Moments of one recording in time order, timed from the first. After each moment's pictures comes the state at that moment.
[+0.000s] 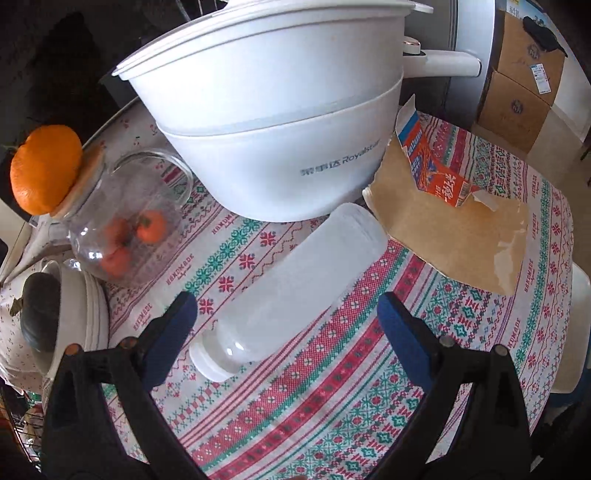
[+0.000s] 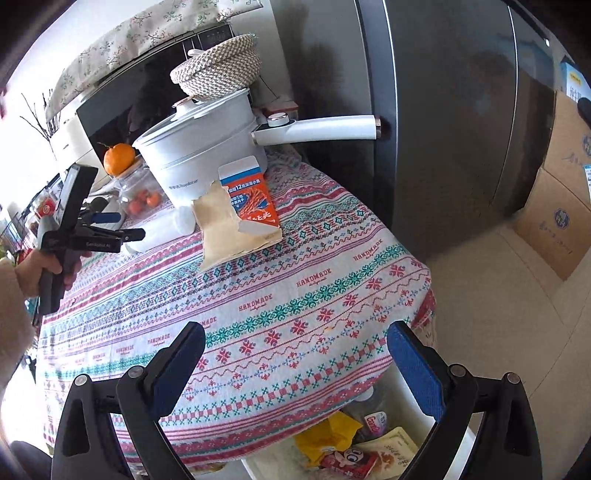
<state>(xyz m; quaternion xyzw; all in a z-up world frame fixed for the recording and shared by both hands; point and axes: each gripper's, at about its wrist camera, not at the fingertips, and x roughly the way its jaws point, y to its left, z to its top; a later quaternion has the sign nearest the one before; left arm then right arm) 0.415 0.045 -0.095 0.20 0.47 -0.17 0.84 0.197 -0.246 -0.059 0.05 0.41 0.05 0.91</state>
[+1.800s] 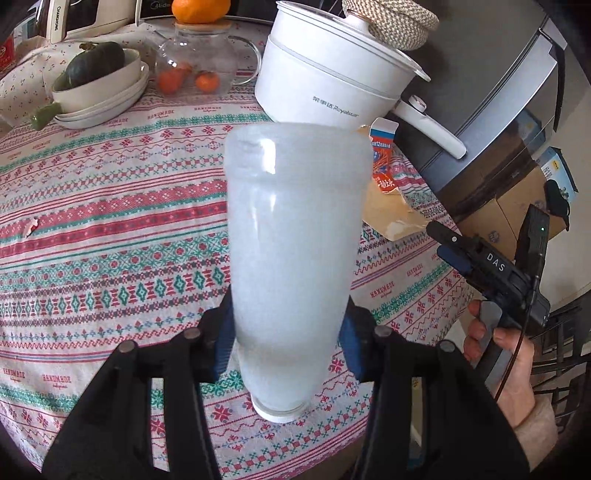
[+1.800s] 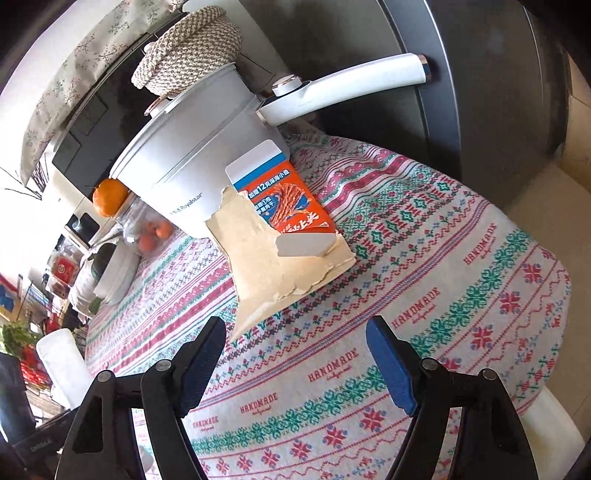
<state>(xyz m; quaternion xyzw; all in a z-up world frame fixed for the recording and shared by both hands) 0.241 0.100 -0.075 -0.14 0.51 -0.09 0.85 0.292 -0.207 -0.113 0.20 0.43 0.08 0.88</state>
